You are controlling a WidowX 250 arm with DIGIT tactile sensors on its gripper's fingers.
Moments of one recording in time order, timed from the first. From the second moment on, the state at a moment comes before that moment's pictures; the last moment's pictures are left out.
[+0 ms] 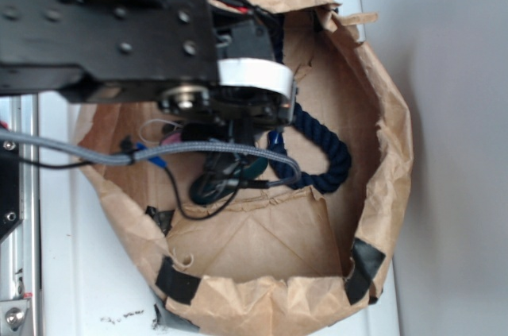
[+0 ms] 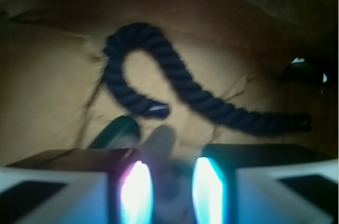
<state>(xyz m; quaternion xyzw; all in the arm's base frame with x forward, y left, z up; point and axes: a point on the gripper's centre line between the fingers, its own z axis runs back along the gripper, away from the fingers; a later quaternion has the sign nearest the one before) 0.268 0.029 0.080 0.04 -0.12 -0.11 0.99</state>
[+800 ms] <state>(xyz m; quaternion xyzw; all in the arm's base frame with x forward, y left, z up) 0.254 0.029 0.053 0.06 -0.08 -0.20 0.97</state>
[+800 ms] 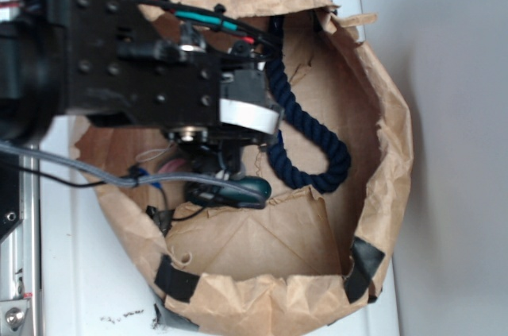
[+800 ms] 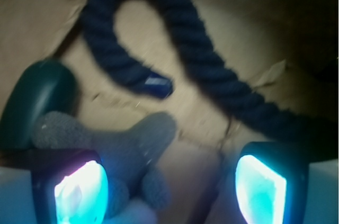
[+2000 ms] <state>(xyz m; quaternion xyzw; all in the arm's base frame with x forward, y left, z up) 0.239 0.042 0.052 0.07 -0.06 -0.23 0.97</state>
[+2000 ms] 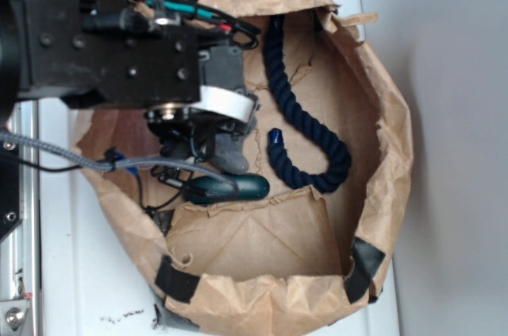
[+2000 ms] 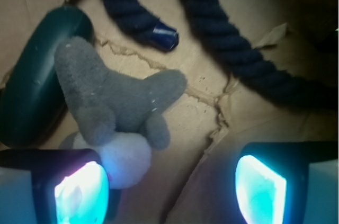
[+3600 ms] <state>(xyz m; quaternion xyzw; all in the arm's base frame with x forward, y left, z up) 0.230 0.013 0.039 0.04 0.02 -0.20 0.98</state>
